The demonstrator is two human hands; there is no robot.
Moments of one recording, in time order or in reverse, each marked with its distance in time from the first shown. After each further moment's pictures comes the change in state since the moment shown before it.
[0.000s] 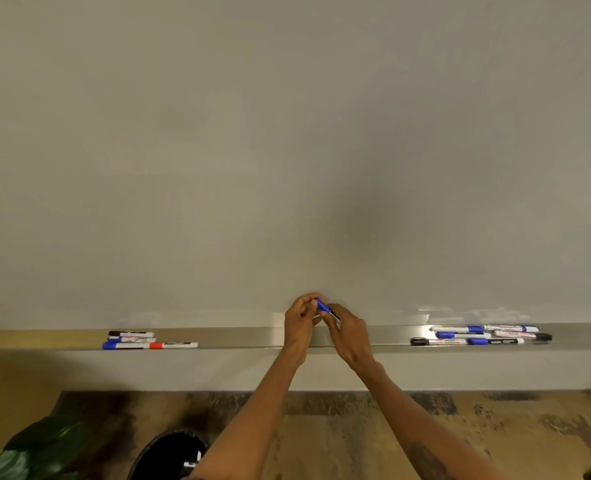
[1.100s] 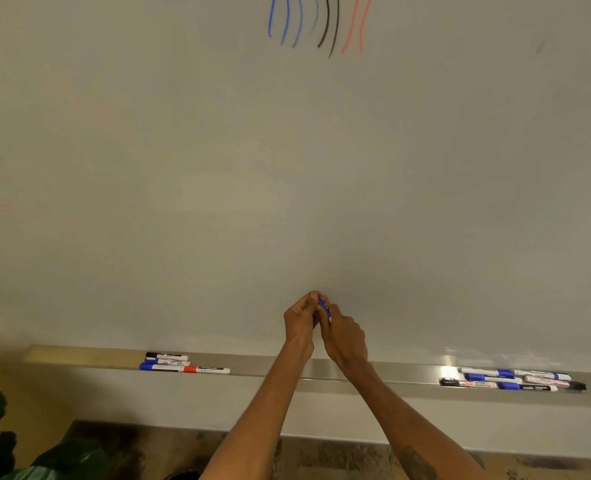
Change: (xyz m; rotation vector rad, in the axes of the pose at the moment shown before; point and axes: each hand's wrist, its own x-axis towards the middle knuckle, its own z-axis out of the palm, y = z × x) left_hand -0.013 0.095 -0.060 -0.334 0.065 0.053; right_hand 0.004 -0.138 0.003 -0.225 0.053 -0.061
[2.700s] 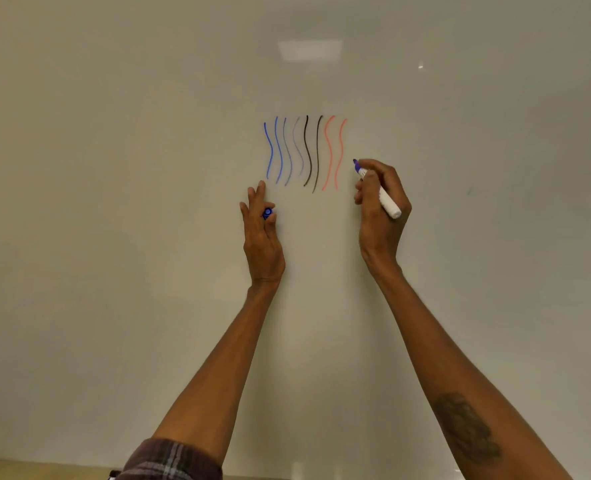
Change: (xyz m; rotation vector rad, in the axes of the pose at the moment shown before) left_hand 0.007 0.301 0.117 0.311 0.067 1.488; right_hand 0.092 -0.174 -0.337 1.070 0.846 -0.658
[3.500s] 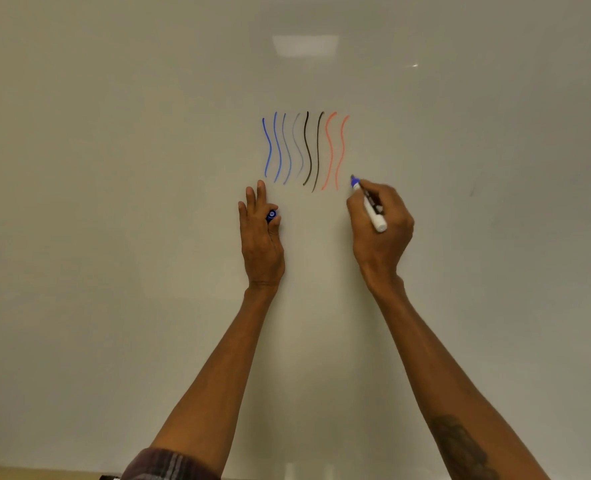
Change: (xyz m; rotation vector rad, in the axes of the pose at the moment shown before) left_hand -0.001 -0.019 0.005 0.190 -0.001 0.189; right_hand -0.015 0.017 -0.004 -0.436 0.101 -0.251
